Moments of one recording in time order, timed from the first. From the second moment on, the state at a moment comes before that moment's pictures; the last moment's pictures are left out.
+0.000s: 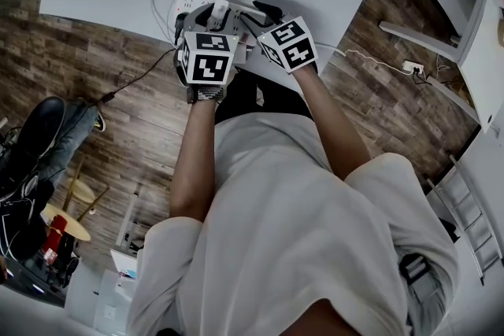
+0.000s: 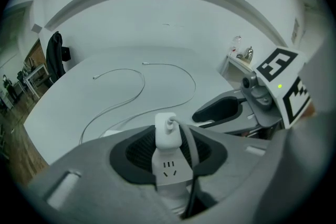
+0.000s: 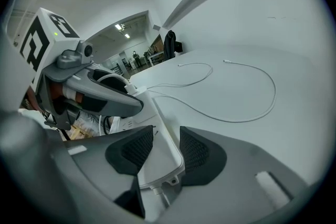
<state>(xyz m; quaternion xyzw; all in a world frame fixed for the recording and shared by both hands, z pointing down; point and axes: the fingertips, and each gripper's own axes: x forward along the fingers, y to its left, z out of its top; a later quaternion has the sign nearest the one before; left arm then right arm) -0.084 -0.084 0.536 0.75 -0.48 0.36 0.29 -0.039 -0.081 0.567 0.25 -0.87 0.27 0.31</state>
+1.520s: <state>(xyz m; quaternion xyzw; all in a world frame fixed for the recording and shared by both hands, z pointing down) -0.087 -0.080 0.537 0.74 -0.48 0.33 0.32 -0.034 -0.079 0.569 0.27 -0.87 0.28 0.30</state>
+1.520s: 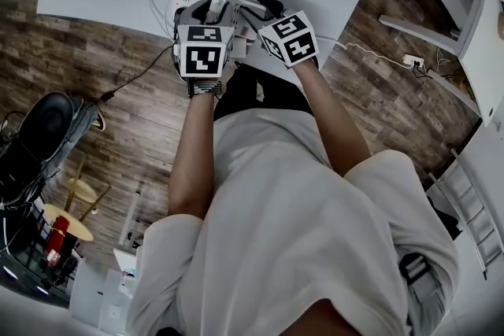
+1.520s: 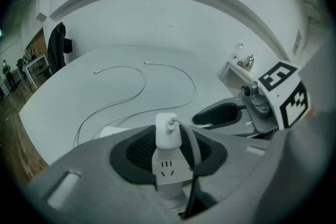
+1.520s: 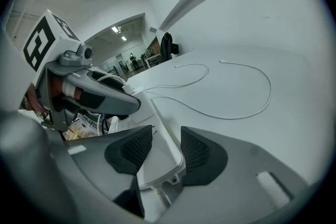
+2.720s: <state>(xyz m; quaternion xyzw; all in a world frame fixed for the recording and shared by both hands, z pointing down) -0.080 -0.082 0.531 0.76 -0.47 0.36 0.27 -0.030 -0.079 0.568 0.28 -0.87 0.28 0.28</state>
